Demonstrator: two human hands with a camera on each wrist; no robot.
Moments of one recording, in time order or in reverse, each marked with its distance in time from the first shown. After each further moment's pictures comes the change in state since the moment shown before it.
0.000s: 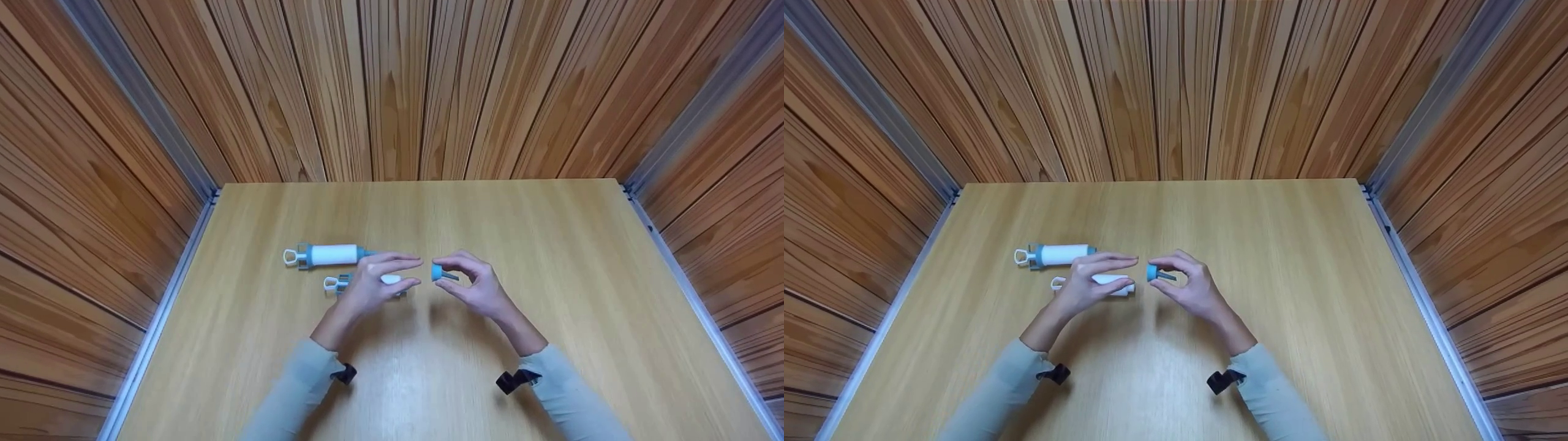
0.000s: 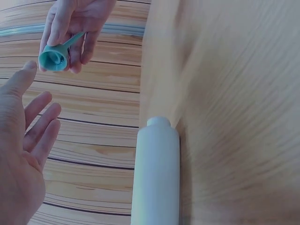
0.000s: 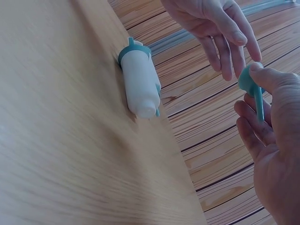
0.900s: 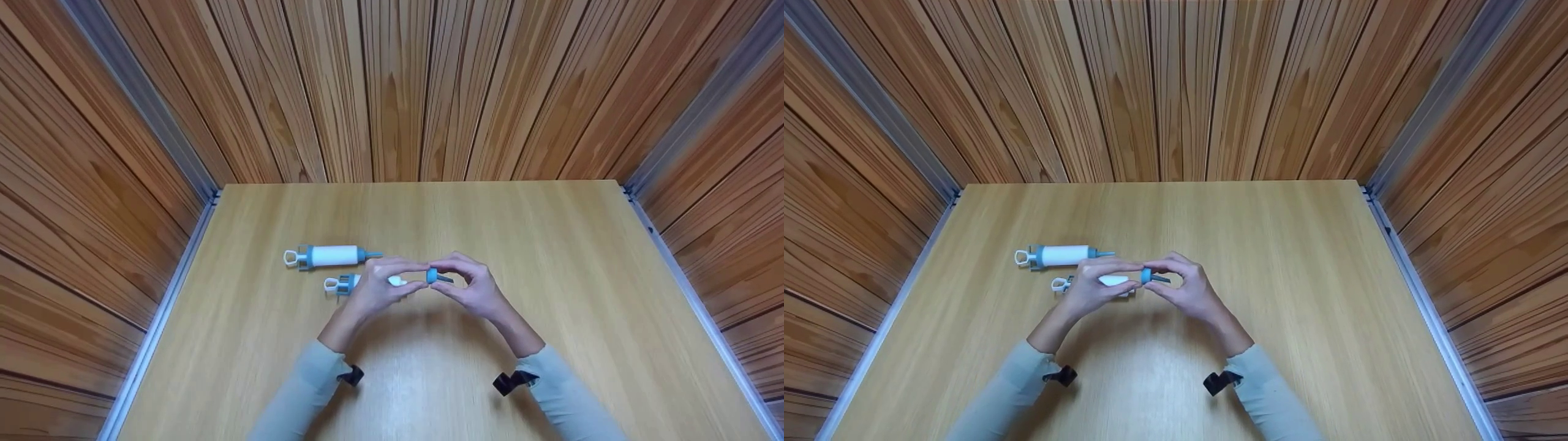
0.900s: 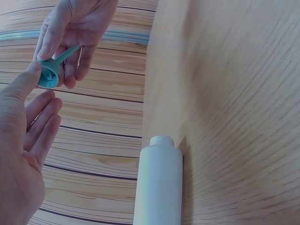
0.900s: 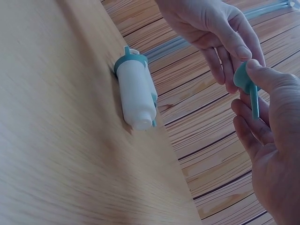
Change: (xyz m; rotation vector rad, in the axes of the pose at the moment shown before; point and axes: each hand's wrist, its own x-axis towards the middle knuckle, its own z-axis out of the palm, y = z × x) left_hand 0.006 0.006 0.007 -0.028 0.006 0.077; right_hand 0.005 -0.004 0.006 0.020 -0.029 -0.013
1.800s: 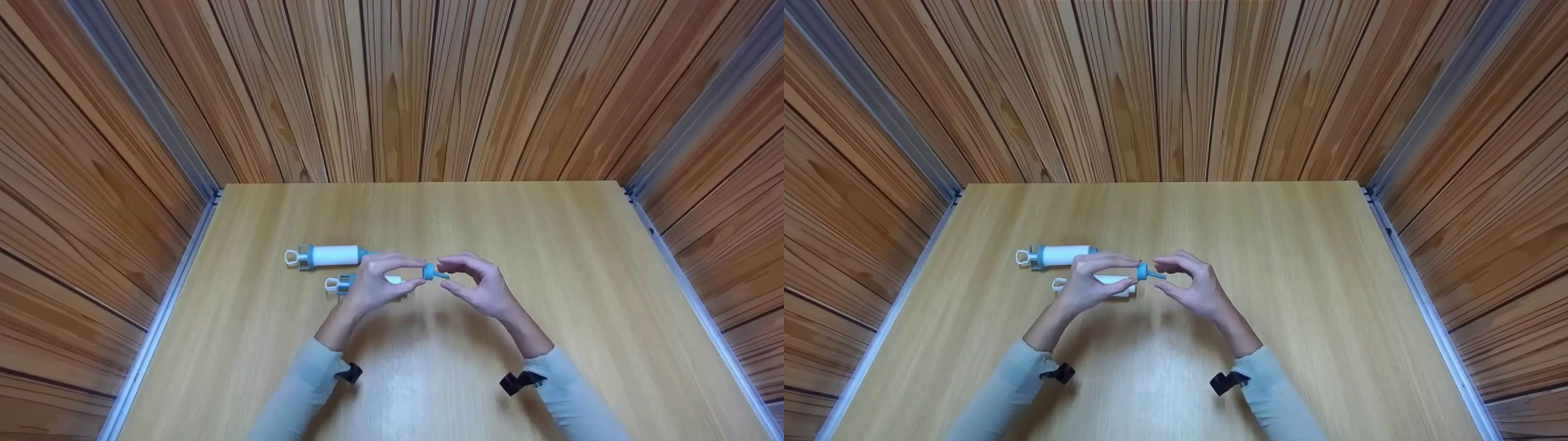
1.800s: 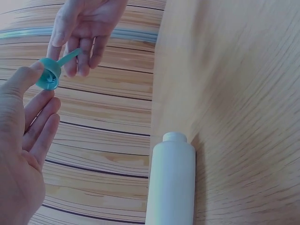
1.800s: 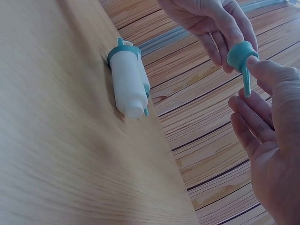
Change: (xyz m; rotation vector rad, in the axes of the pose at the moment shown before) left_hand 0.003 0.002 -0.008 -0.003 0.037 -0.015; right_hand -0.003 -0.003 -0.012 -0.016 0.024 0.011
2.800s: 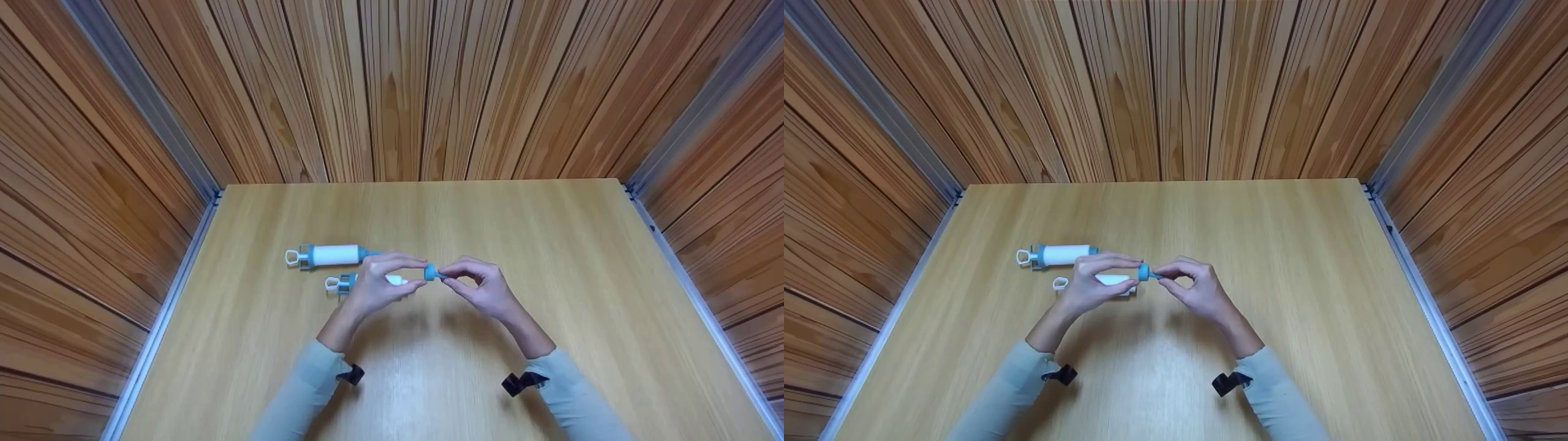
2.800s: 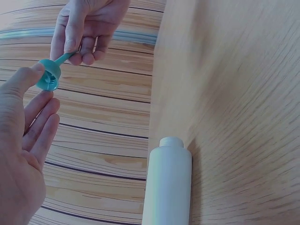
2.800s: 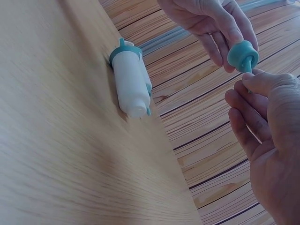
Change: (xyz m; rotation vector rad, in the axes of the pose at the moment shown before) left_hand -0.003 0.001 0.003 -0.016 -0.008 0.010; right_hand -0.005 0.000 -0.001 0.016 -0.023 -0.013
